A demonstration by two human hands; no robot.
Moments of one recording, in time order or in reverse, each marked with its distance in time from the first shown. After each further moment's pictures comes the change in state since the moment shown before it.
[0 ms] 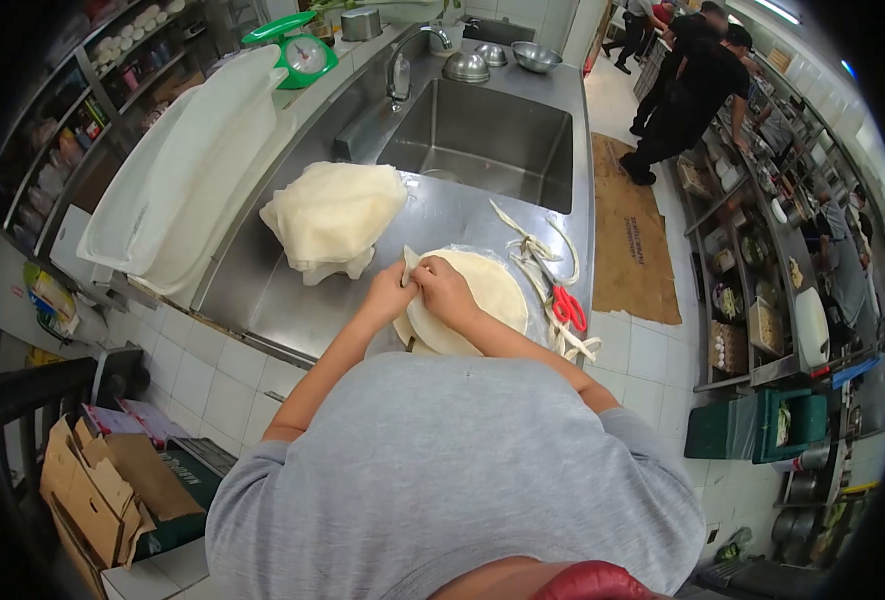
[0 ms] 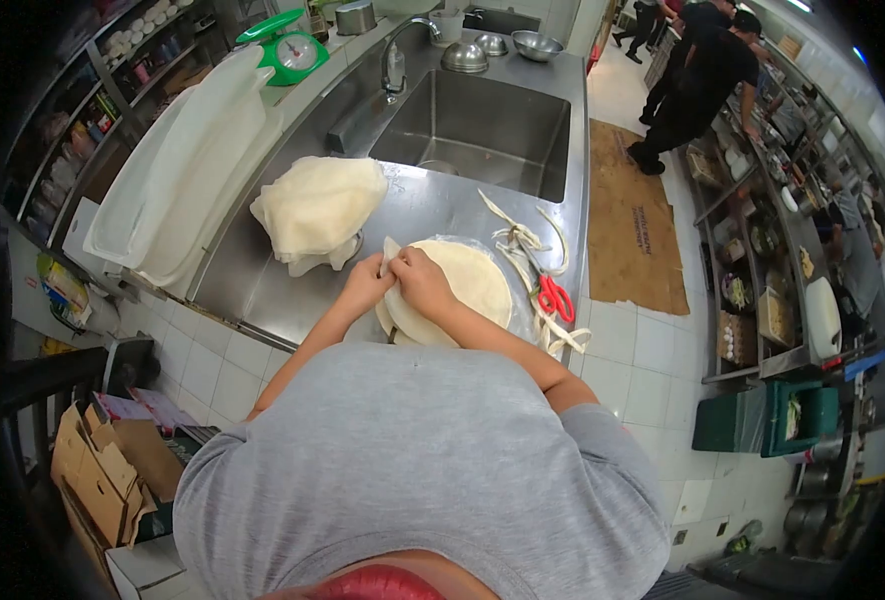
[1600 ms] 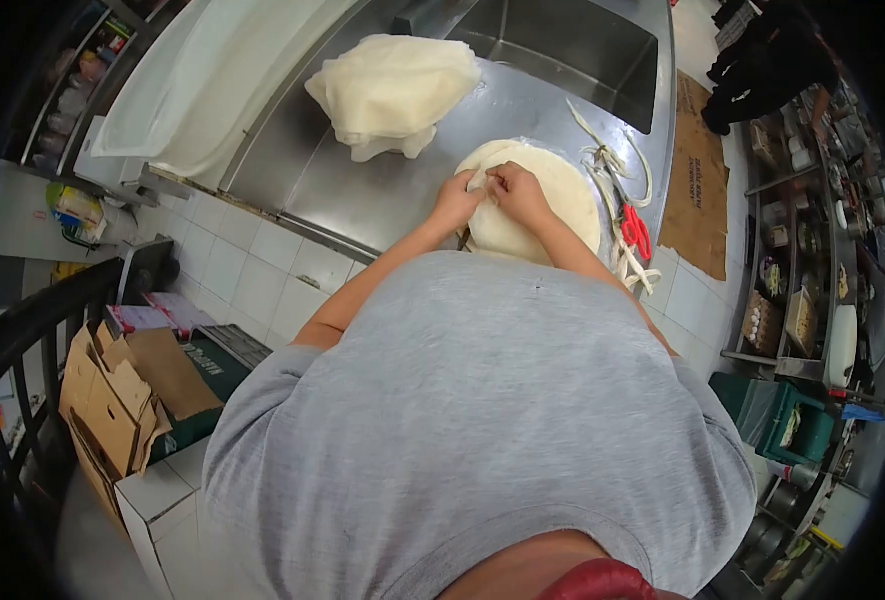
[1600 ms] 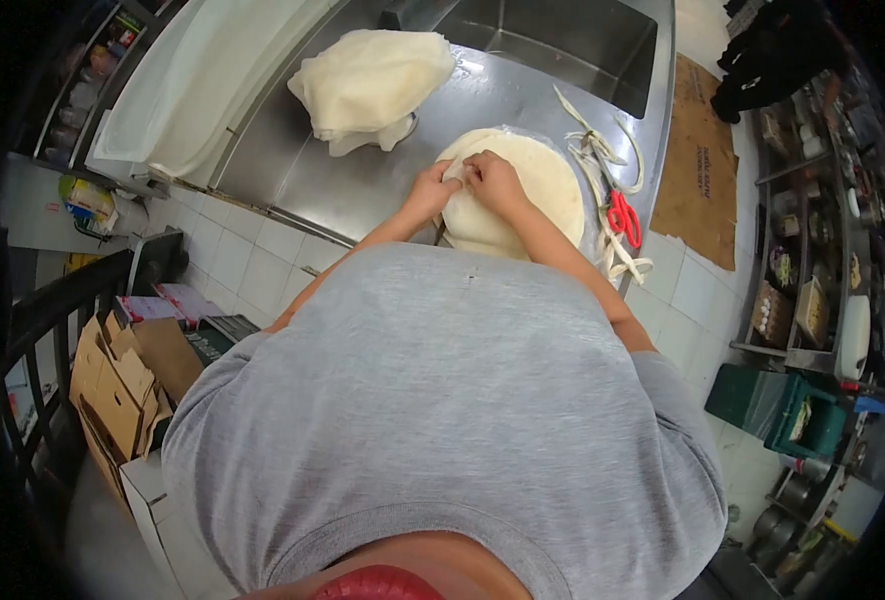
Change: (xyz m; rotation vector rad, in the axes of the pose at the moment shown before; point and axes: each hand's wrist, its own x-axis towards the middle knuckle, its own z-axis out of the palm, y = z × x) left_hand -0.005 -0.062 0.062 -0.345 0.052 -0.127; right_hand -0.030 0.043 0.024 0.156 -0.255 0.410
